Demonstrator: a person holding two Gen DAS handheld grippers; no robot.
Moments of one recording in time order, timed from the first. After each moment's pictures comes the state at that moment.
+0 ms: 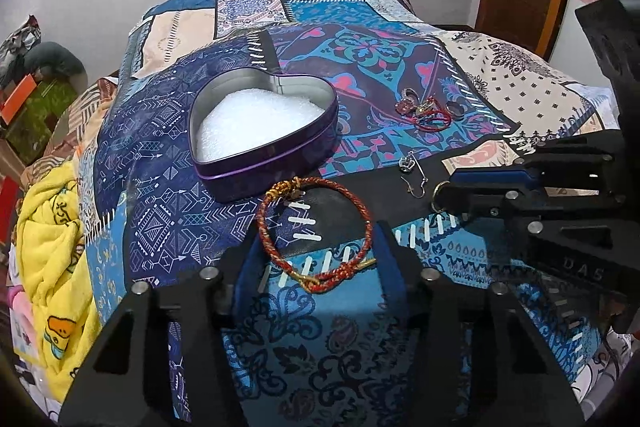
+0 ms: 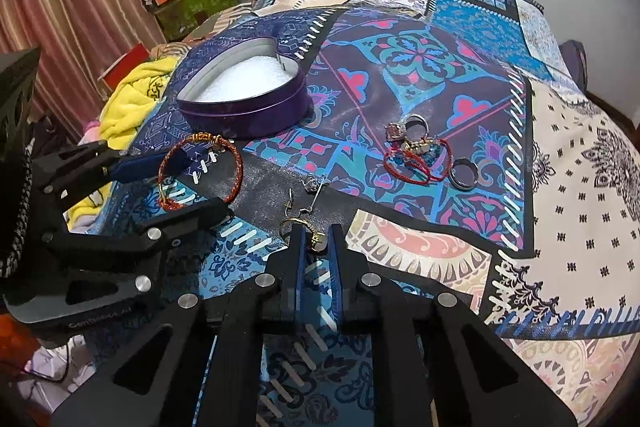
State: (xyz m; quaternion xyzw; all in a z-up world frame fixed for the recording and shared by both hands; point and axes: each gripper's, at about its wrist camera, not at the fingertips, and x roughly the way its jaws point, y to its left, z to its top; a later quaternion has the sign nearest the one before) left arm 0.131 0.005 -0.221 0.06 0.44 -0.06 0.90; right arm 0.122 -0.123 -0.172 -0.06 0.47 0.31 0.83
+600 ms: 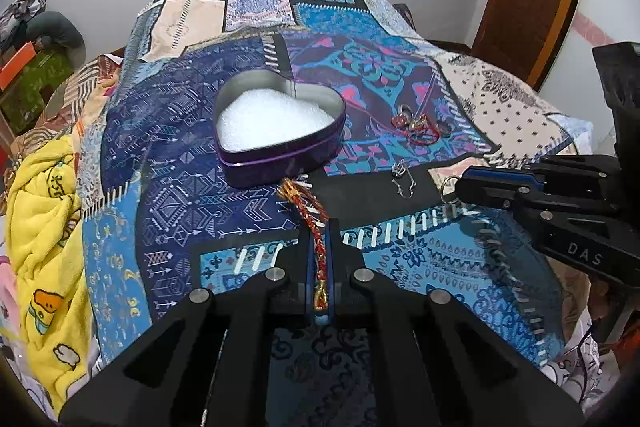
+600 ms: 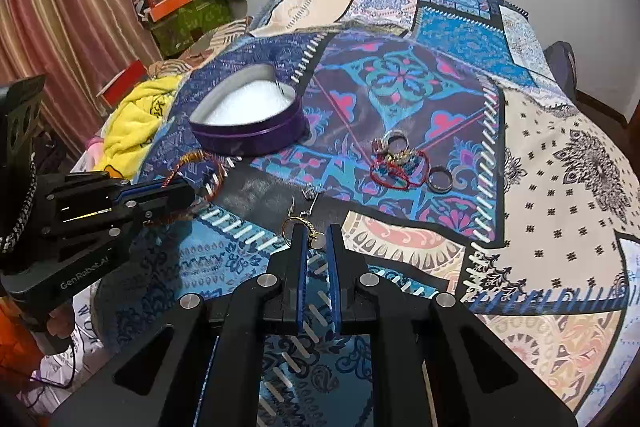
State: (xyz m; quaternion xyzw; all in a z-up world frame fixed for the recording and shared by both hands) left arm 0.114 0.023 -0.200 -0.01 0.43 -0.07 0.90; right arm 0.112 -0.132 -0.150 -0.04 0.45 0.30 0.84
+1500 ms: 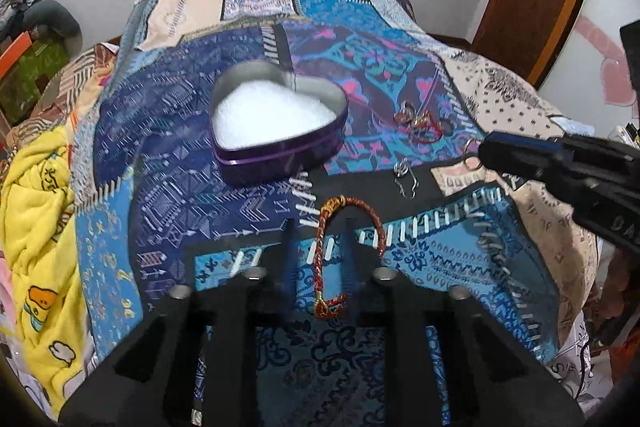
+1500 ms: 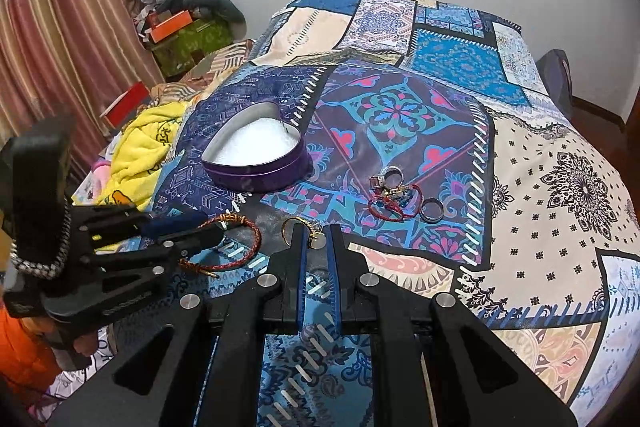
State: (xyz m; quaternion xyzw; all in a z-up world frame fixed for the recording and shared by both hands) left arm 0.125 0.023 -0.209 -0.02 0.46 -0.07 0.89; right arm 0.114 -0.131 -0.131 -0.02 0.42 0.29 0.86
